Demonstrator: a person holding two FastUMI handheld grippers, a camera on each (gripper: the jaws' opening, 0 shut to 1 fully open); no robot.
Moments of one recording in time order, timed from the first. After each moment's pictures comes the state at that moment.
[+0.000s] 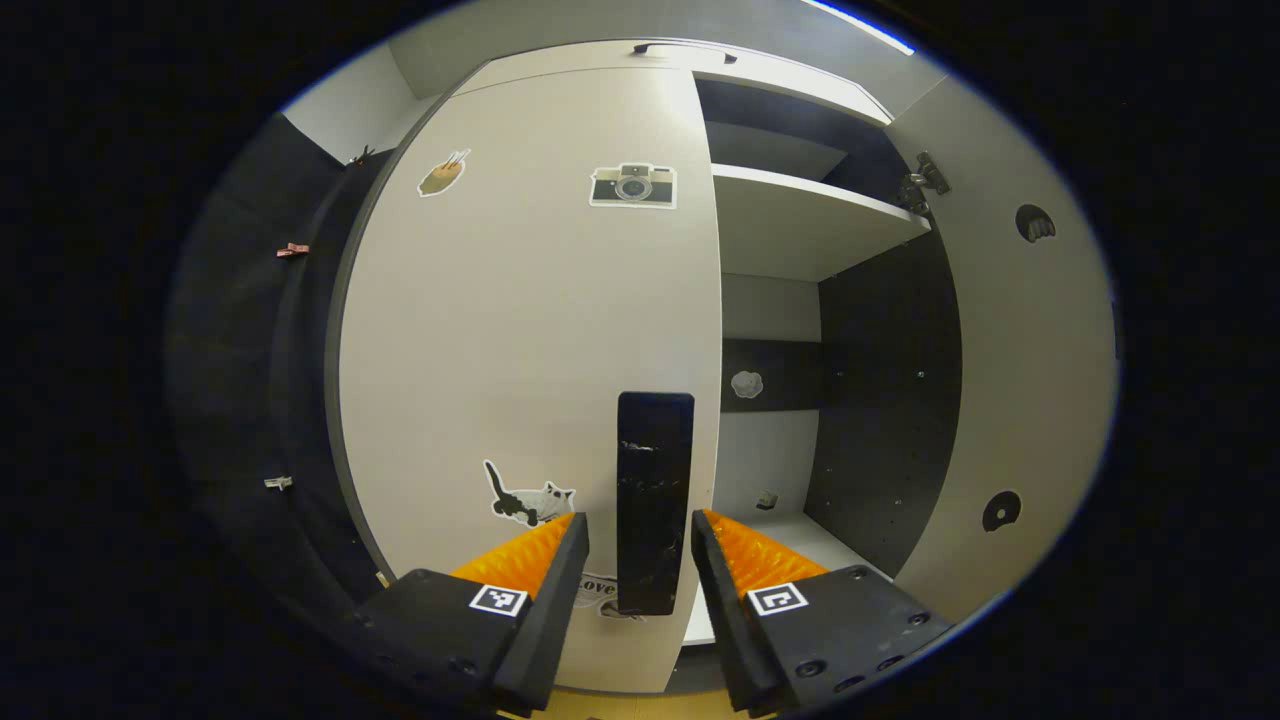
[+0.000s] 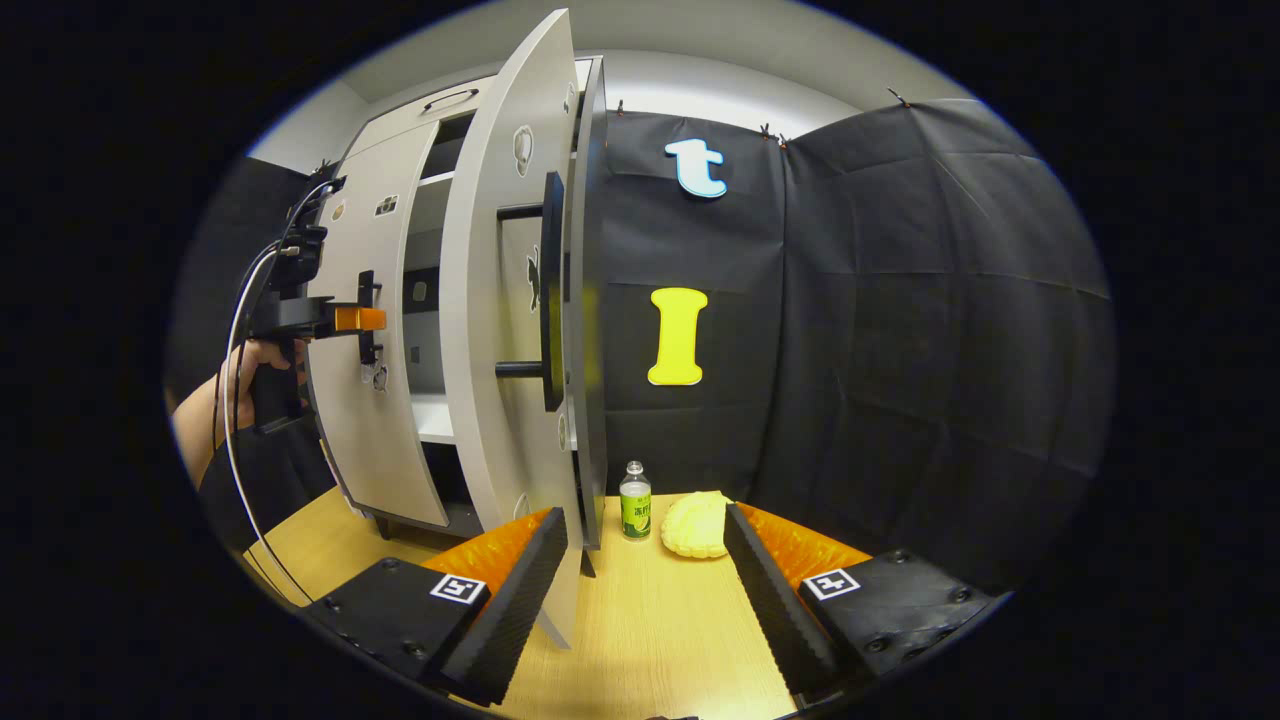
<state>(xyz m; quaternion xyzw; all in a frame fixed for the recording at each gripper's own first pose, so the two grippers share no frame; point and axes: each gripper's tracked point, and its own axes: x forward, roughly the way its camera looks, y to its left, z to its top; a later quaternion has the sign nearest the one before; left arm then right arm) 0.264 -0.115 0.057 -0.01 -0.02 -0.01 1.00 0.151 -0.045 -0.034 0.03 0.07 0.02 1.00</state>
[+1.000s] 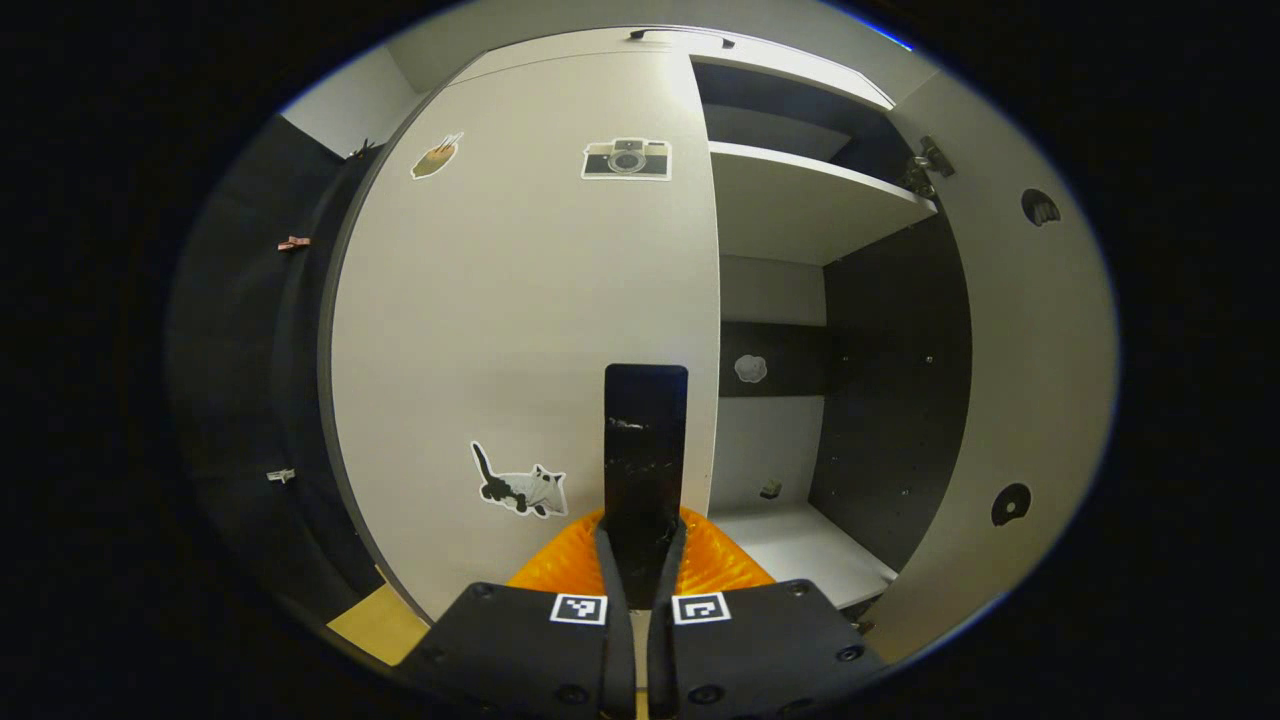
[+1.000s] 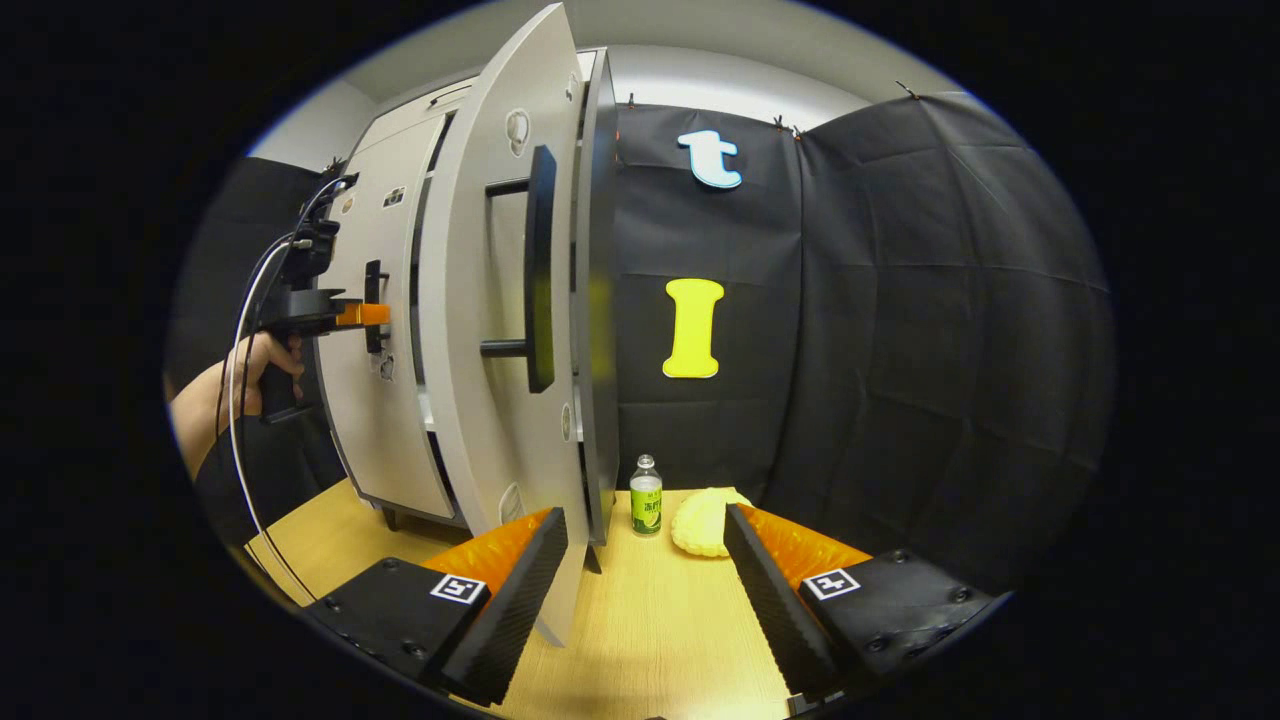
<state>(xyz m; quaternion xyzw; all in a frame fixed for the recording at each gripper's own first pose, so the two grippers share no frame) 0.268 -0.118 0.046 -0.01 0.00 0.00 1.00 0.159 -0.045 -0.046 0.02 0.08 0.05 1.00</state>
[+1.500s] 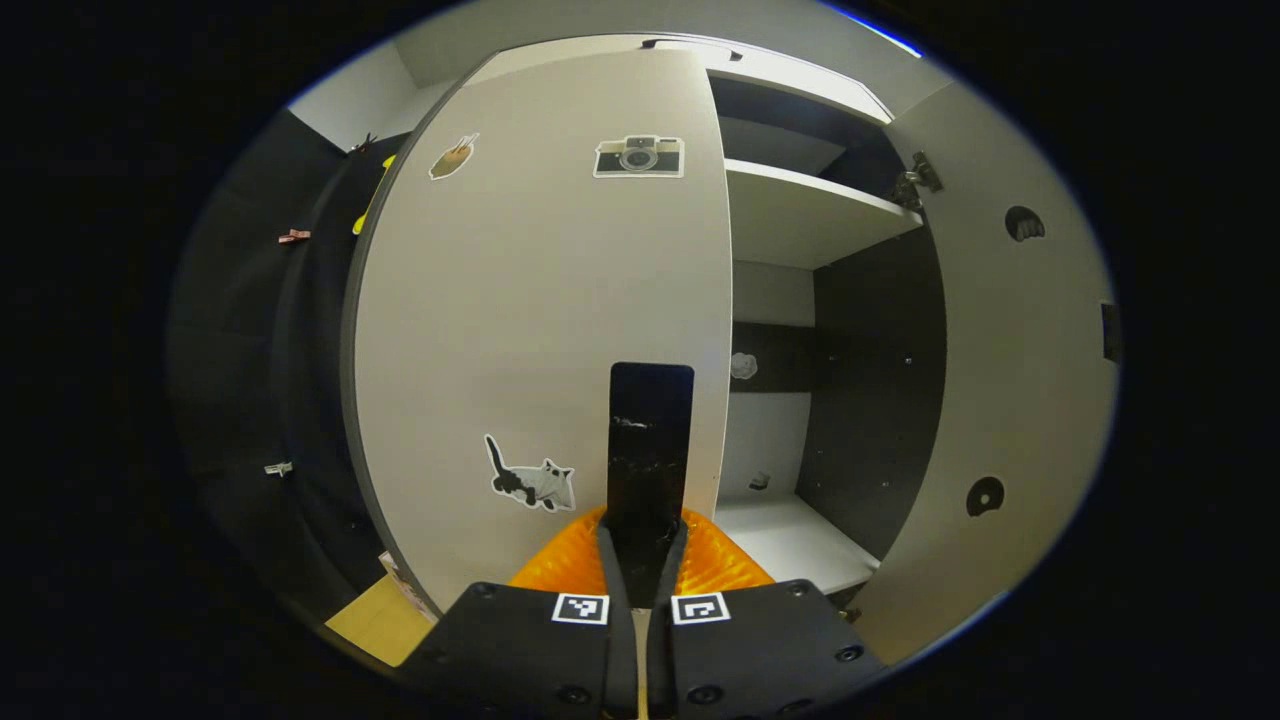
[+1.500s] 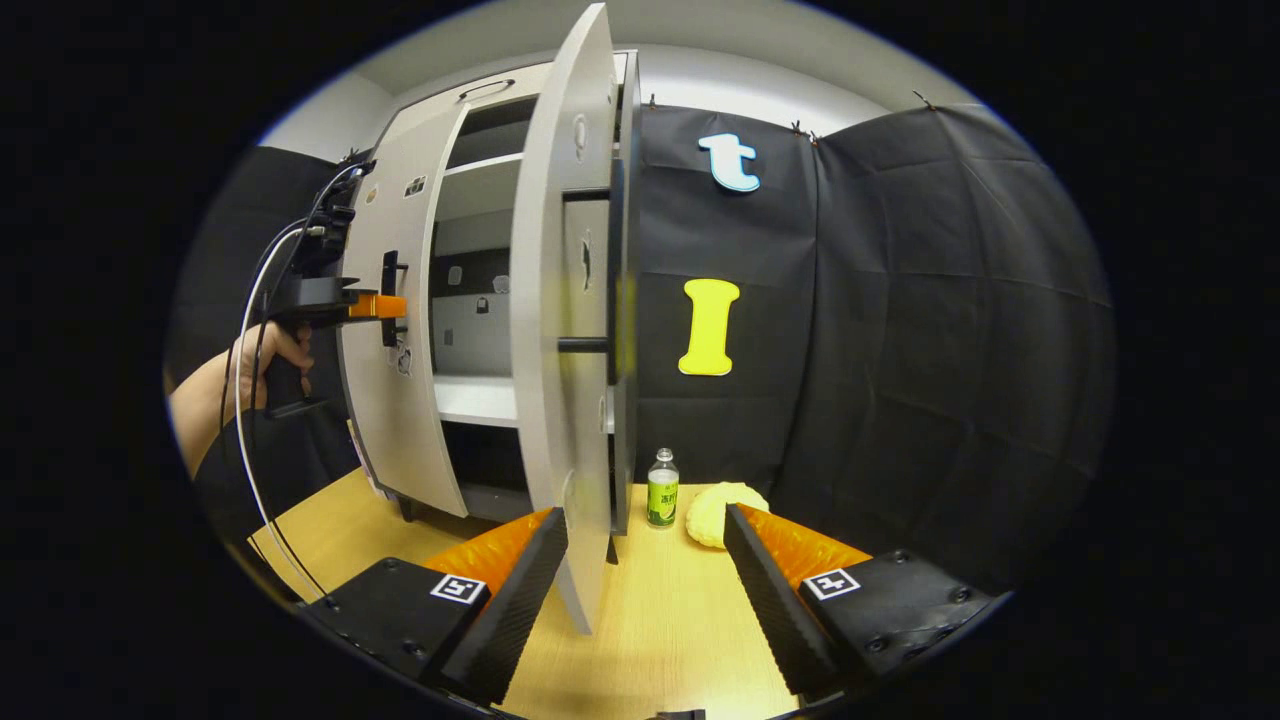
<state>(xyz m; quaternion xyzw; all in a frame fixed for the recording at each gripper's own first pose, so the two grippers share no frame) 0.257 -0.111 0.044 -0.02 0.00 -0.02 1.00 0.130 -0.011 -0.038 0.01 0.08 0.06 1.00</state>
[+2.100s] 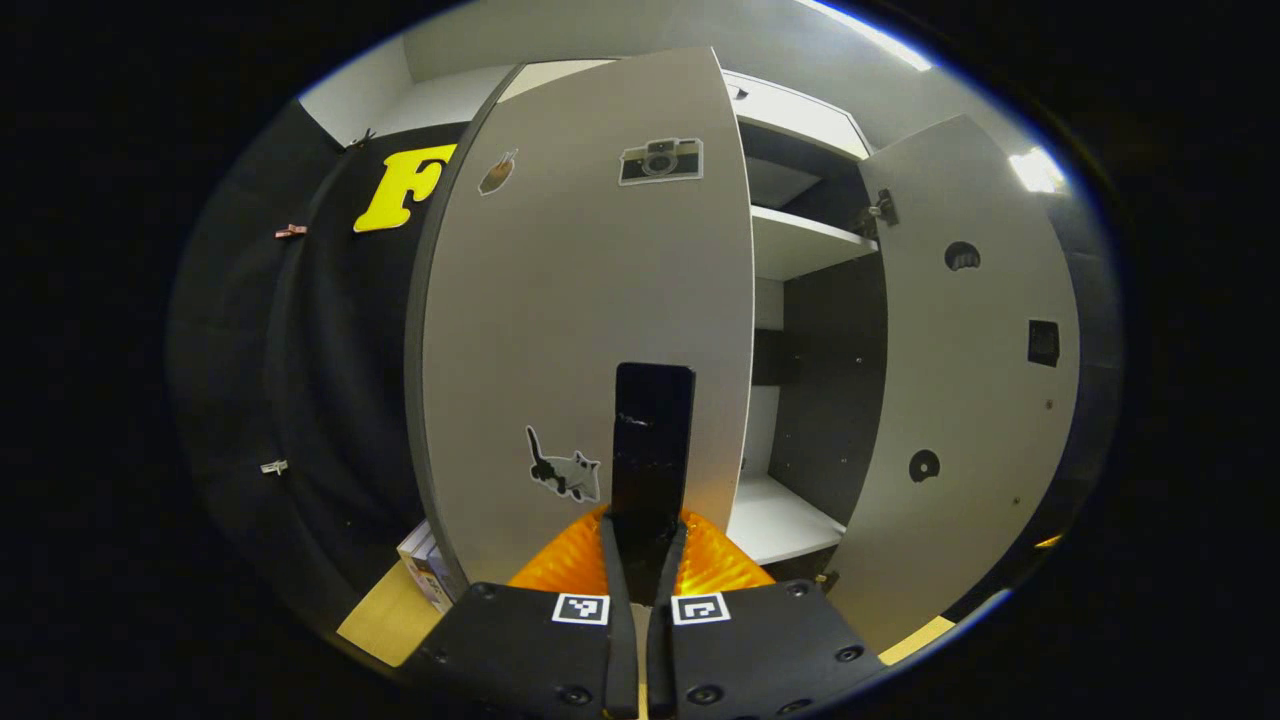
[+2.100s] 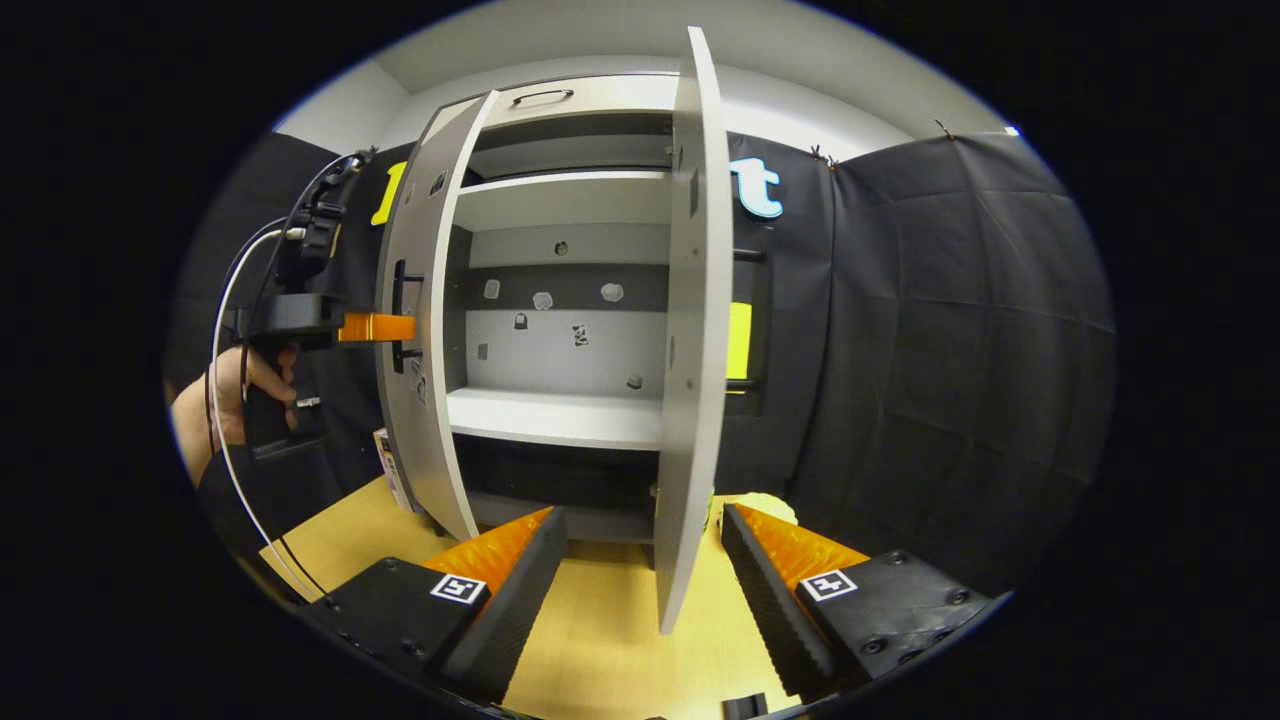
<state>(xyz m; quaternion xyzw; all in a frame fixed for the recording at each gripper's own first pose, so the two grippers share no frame) 0.235 -0.094 0.042 -0.01 0.00 -0.07 1.00 0.088 0.083 -0.016 0.01 0.06 0.04 1.00</state>
